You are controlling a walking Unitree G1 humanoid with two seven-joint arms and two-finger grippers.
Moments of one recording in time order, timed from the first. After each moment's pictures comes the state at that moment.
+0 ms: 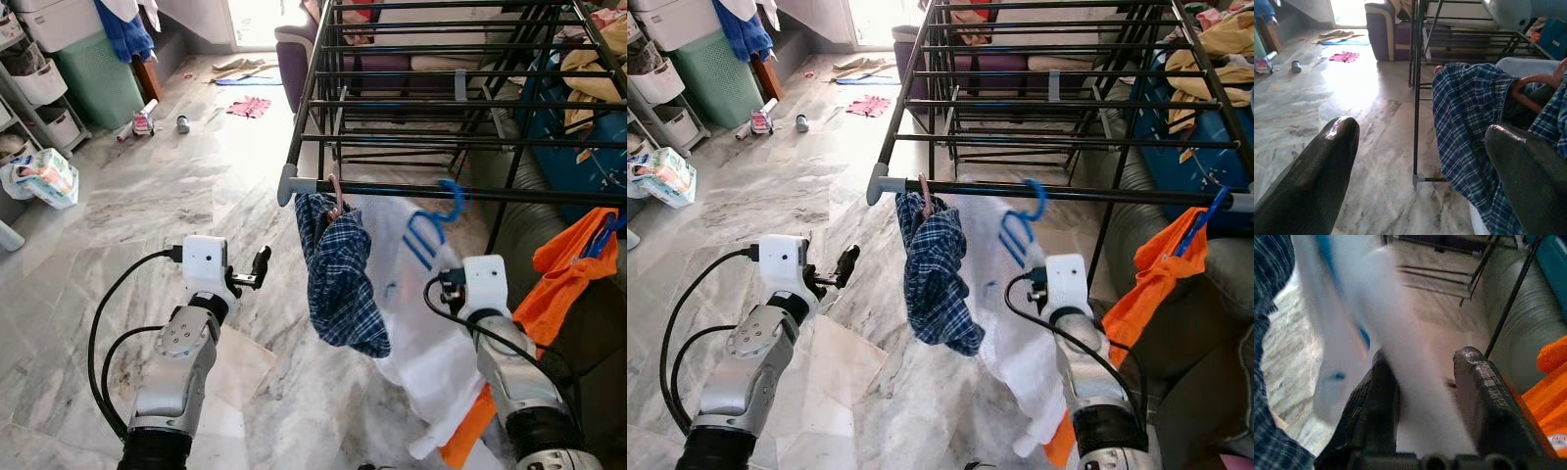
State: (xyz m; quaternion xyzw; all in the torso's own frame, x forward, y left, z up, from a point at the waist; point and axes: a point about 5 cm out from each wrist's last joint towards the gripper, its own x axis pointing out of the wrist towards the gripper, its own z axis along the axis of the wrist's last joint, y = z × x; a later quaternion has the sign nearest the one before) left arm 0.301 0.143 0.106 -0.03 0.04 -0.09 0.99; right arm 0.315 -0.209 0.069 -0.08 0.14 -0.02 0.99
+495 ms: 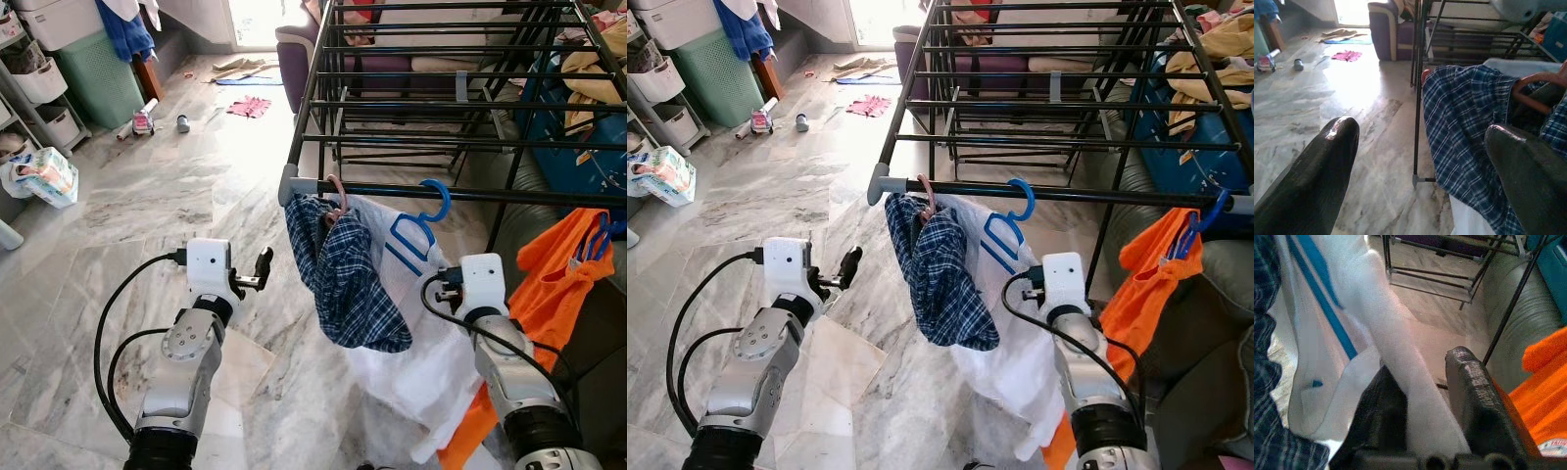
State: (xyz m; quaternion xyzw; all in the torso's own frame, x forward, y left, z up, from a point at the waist) left arm 0.301 0.139 0.101 -0.04 0.04 -0.09 0.99; right arm 0.314 -0.206 0.065 -0.09 0.14 -0.02 0.99
